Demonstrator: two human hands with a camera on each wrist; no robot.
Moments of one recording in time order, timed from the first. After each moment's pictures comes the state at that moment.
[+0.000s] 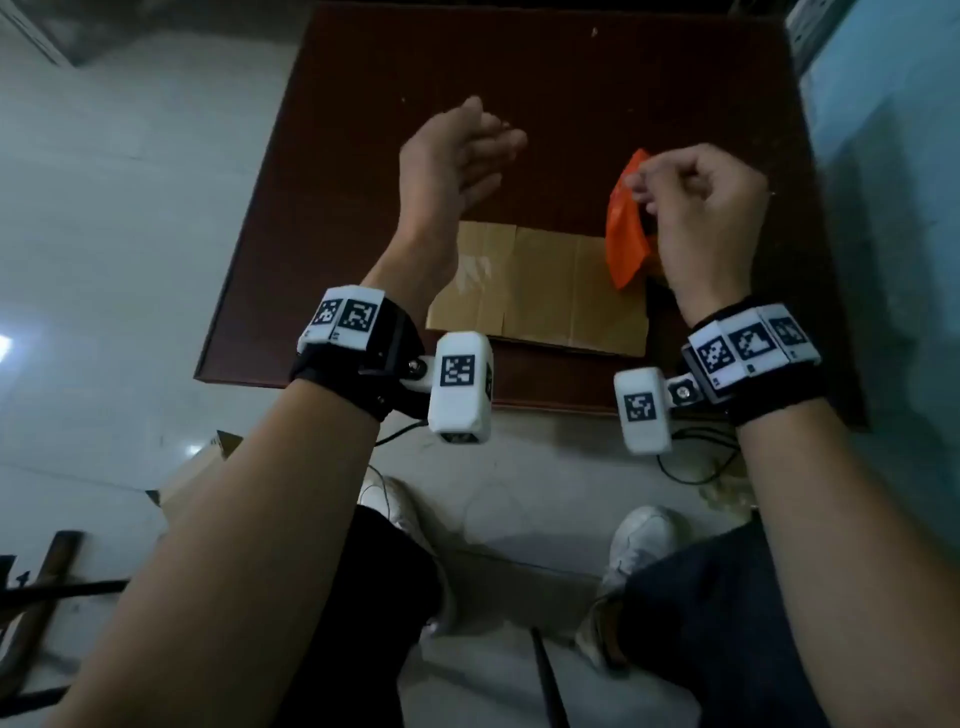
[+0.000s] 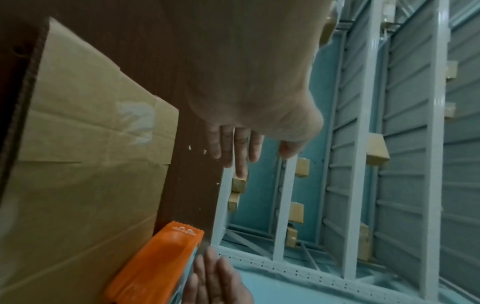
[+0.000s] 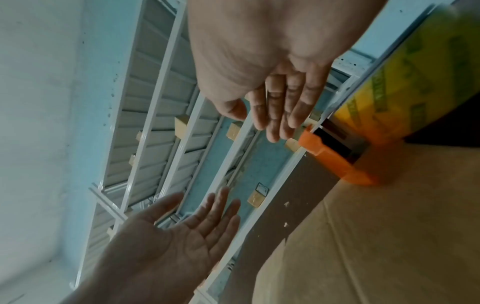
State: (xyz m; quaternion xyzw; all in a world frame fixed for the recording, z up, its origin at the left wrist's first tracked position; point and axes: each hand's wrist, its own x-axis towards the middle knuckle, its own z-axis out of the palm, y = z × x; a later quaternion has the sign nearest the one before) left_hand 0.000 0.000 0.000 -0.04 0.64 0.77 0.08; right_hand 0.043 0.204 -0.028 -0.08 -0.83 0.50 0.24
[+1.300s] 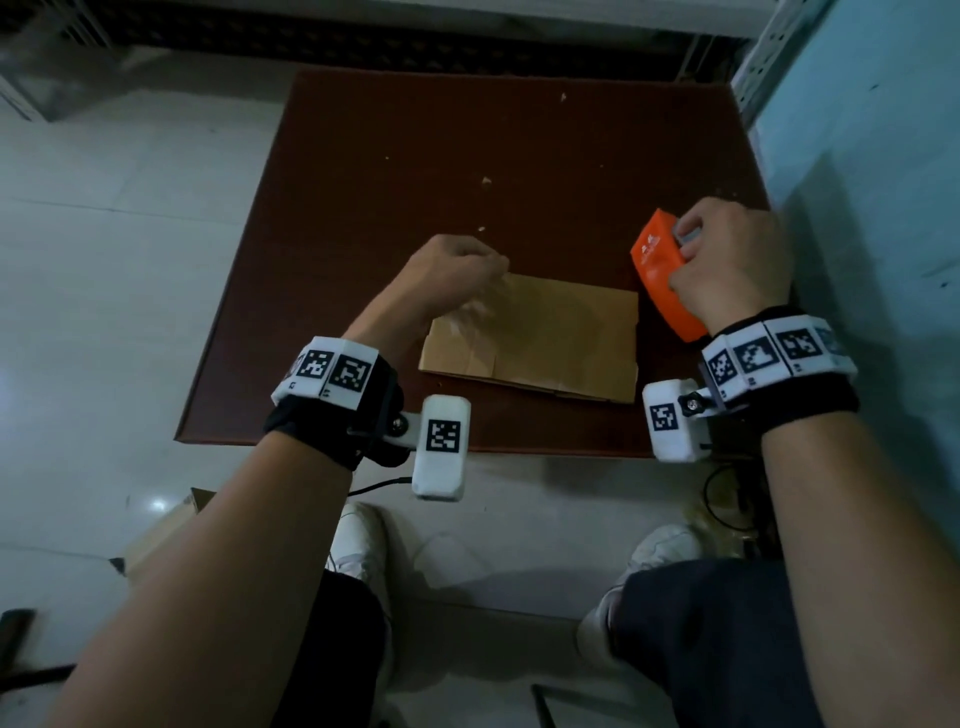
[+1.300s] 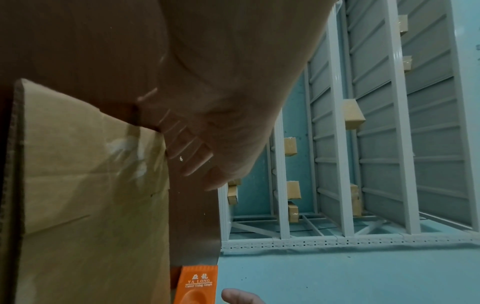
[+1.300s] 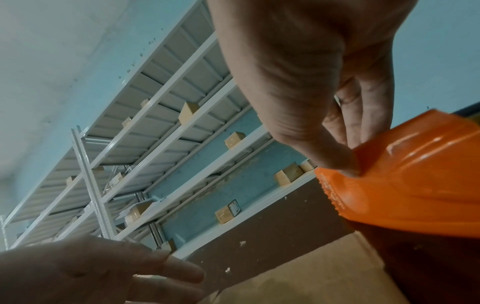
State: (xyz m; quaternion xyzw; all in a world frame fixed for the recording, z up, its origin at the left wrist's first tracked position) left_hand -0.016 -0.009 -0.013 0.02 0.85 0.46 0.25; right_hand 0.031 0.227 -0.003 -0.27 -0.96 0.12 0.03
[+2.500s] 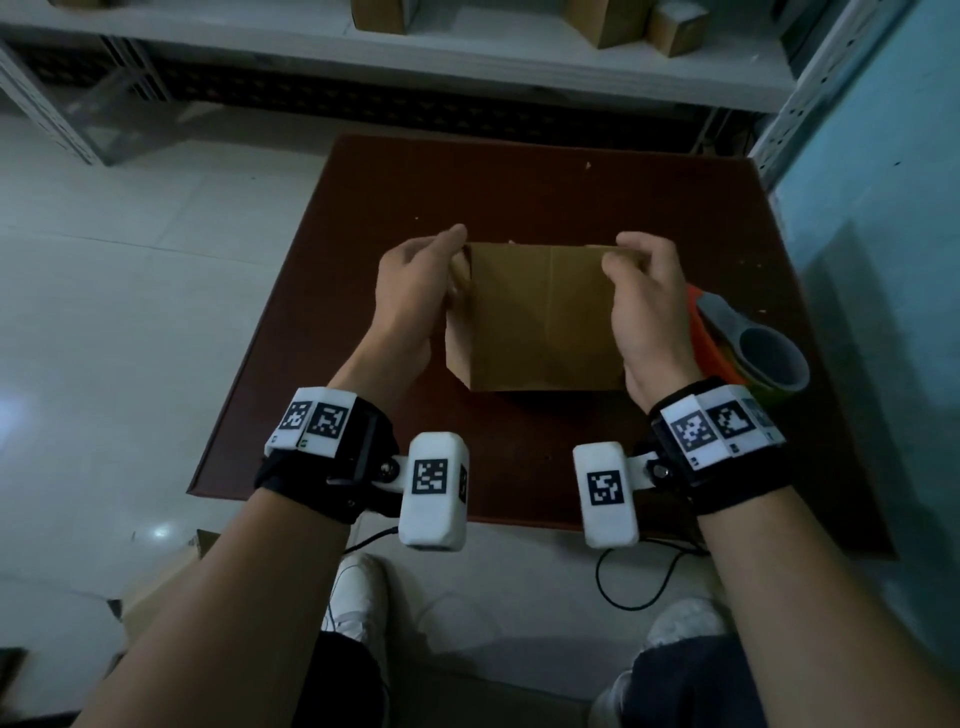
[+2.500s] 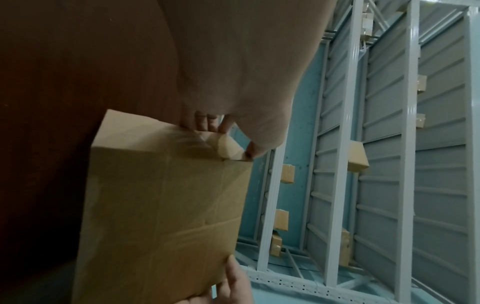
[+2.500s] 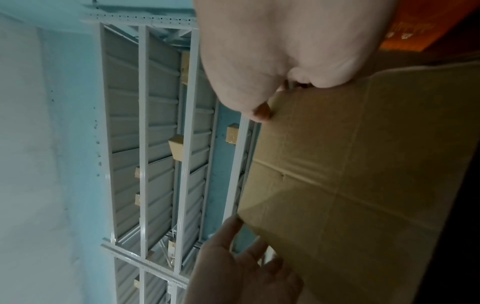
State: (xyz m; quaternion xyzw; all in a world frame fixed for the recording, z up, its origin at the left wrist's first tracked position) left_hand -0.044 -0.032 -0.004 -0.14 0.70 0.70 0.09; right_hand 0.008 0.151 0.006 -0.21 -0.74 0.63 0.11
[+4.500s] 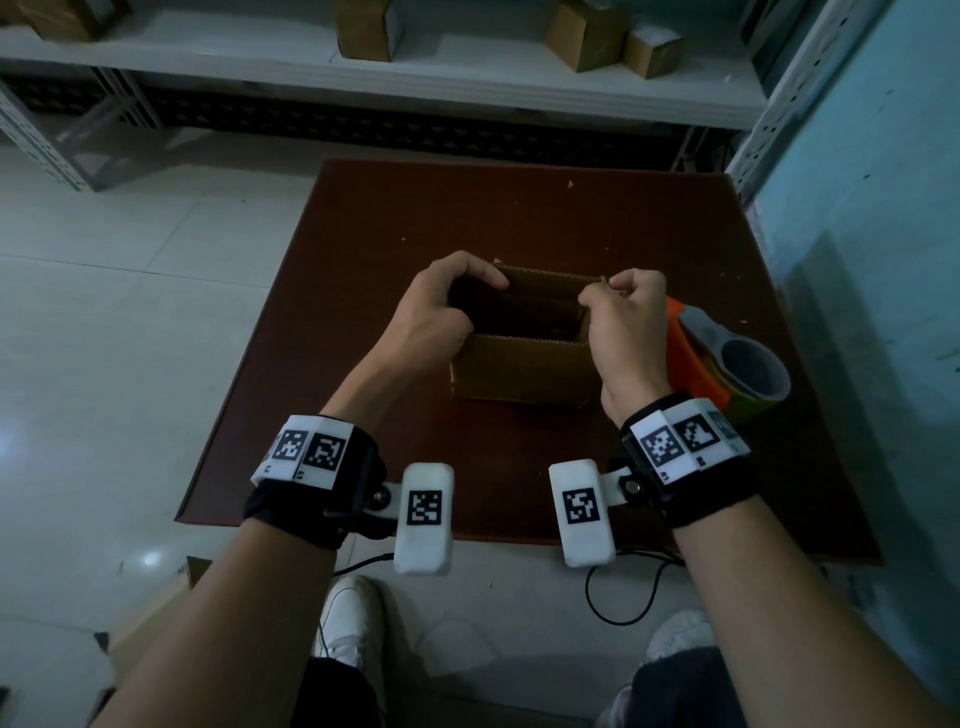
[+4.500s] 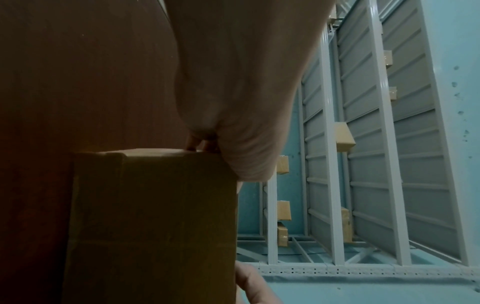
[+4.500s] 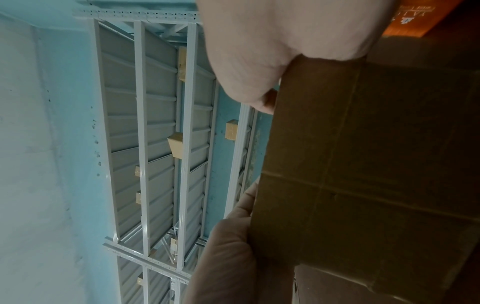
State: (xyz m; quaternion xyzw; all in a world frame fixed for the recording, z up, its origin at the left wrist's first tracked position) left_hand -0.038 -0.029 -0.001 0.13 0.79 0.58 0.14; right_hand 0.008 0.146 0.006 -0.27 -0.70 0.65 0.13
